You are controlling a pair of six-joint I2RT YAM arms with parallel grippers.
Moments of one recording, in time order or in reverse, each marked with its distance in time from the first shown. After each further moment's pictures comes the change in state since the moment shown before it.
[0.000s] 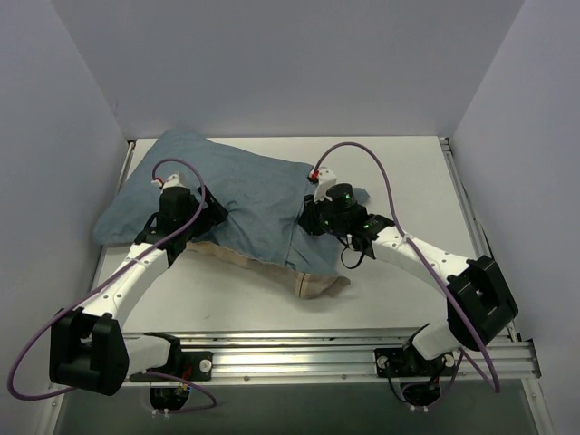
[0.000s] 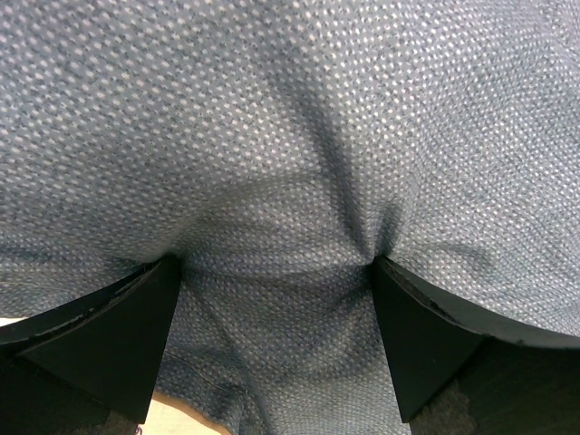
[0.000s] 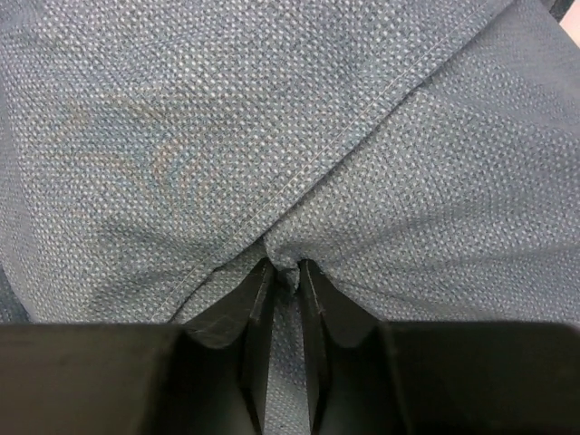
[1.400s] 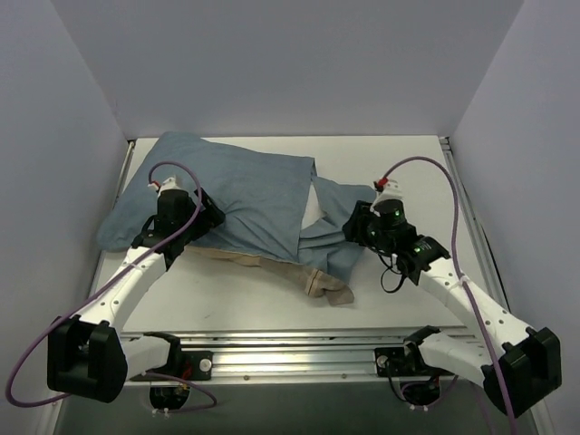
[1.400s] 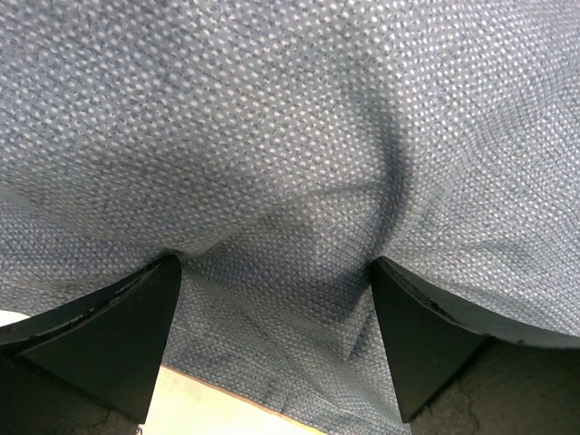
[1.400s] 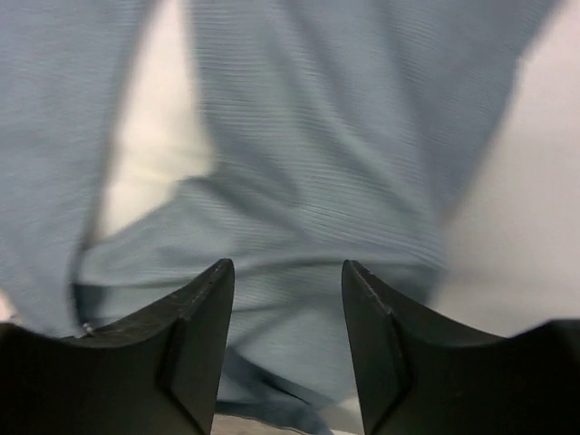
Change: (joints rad) left arm 0.006 -0.042 -0.017 -0.044 -0.021 -0.018; right arm -0.179 -0.436 -0.201 -0.305 0.215 0.288
